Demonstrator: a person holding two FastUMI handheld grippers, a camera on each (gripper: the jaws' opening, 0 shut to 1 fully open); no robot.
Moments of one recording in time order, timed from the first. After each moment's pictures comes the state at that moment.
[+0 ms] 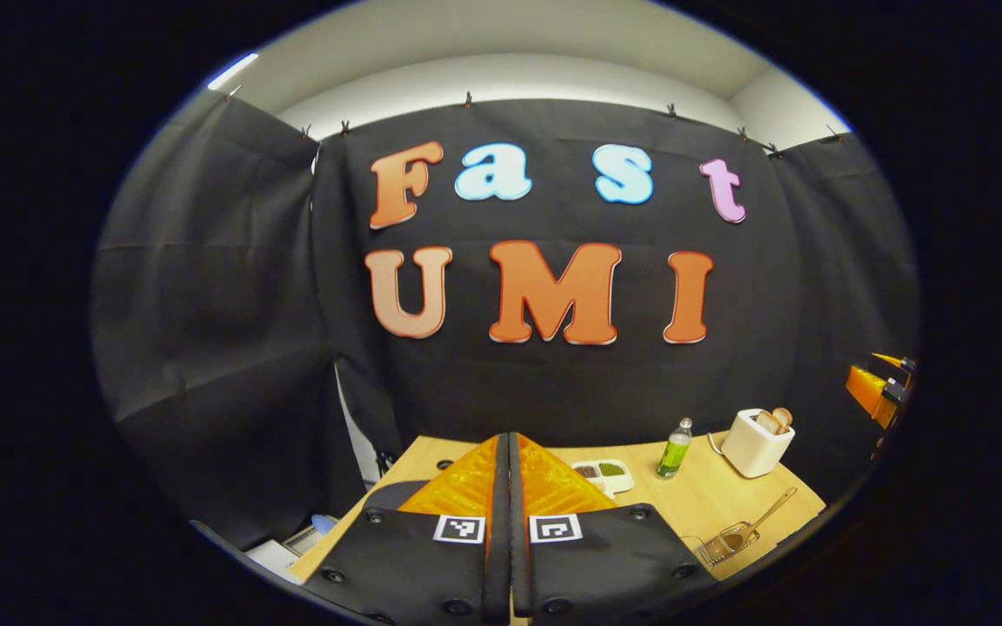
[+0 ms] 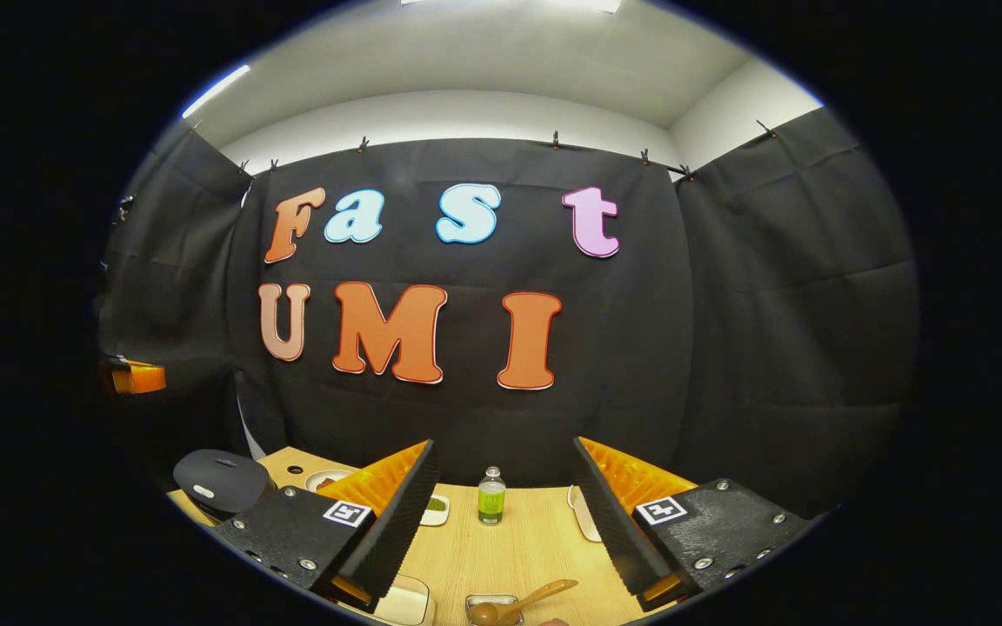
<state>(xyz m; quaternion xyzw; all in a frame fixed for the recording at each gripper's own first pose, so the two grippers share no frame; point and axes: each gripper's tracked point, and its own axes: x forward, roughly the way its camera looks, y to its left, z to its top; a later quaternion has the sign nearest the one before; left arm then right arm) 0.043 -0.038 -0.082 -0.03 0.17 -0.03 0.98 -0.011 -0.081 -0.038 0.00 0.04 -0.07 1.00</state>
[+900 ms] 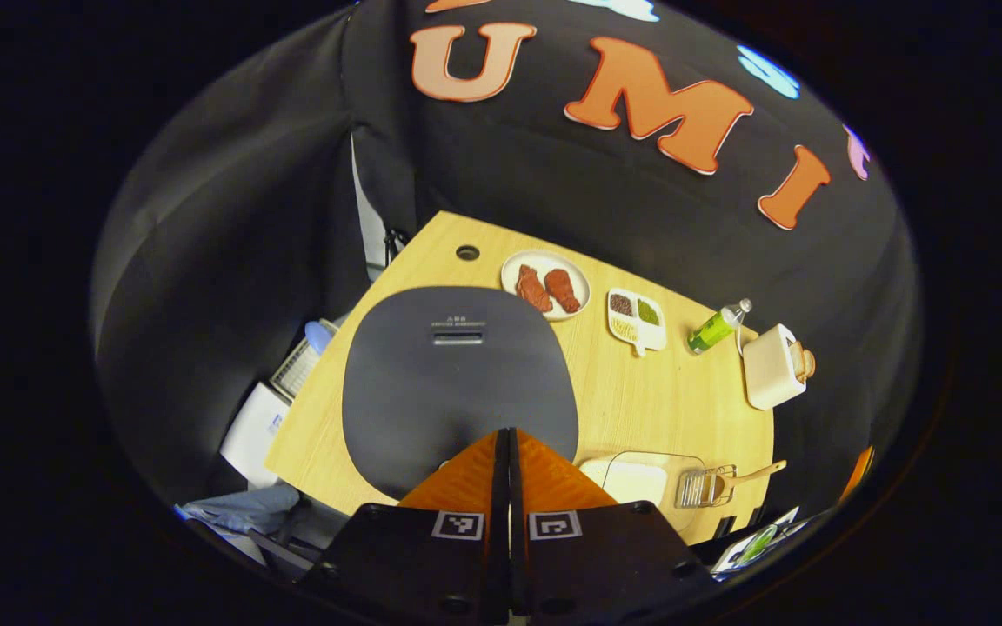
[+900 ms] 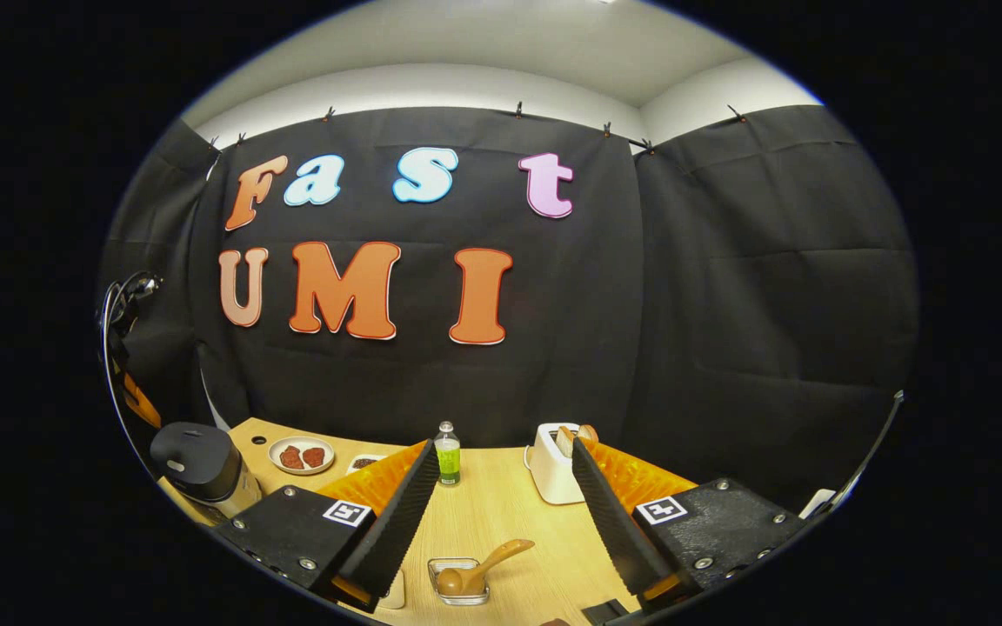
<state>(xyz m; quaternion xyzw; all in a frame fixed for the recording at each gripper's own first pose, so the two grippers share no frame) 0.028 0.005 -0.247 -0.12 0.56 0.00 0.82 -0.055 -0.117 -0.086 -0.01 0.11 -0.14 0.98</state>
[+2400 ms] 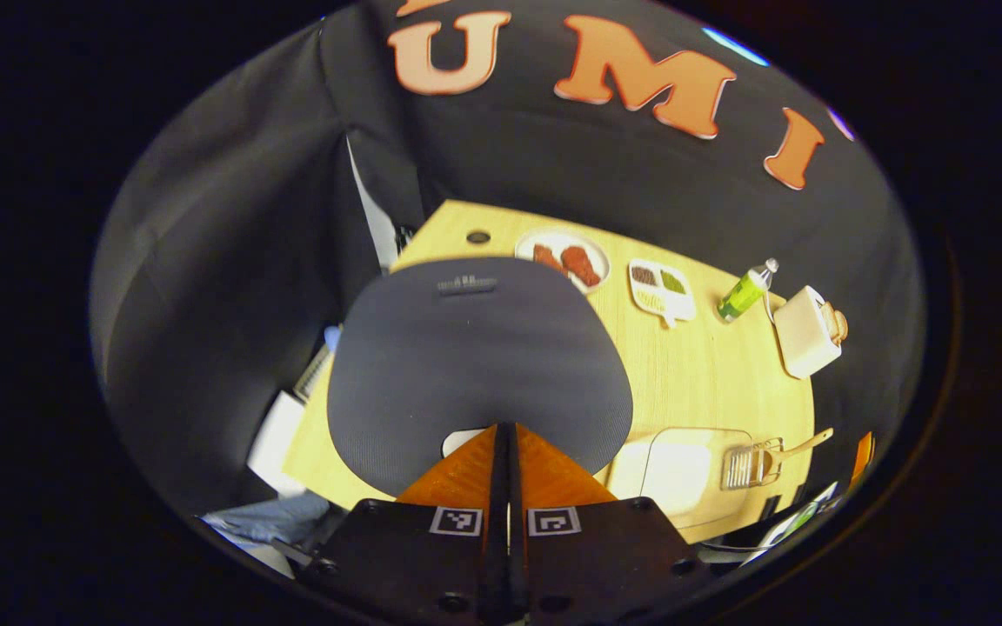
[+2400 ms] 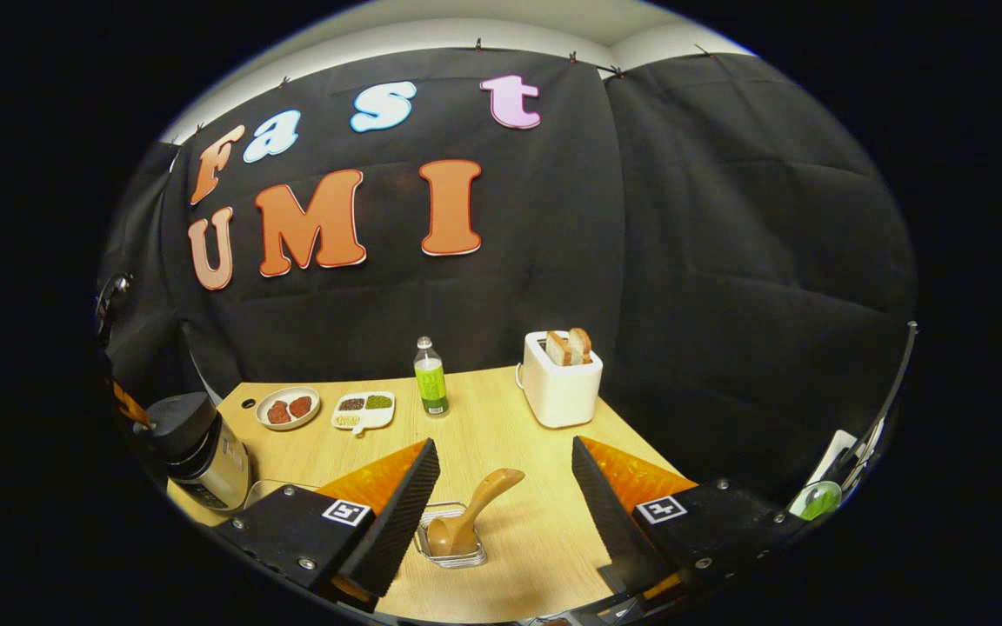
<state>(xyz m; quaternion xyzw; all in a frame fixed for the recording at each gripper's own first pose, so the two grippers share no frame) 0.033 0.015 -0.254 -0.04 0.49 0.00 0.87 -0.063 -0.138 -0.214 0.07 0.24 -0.15 0.96</state>
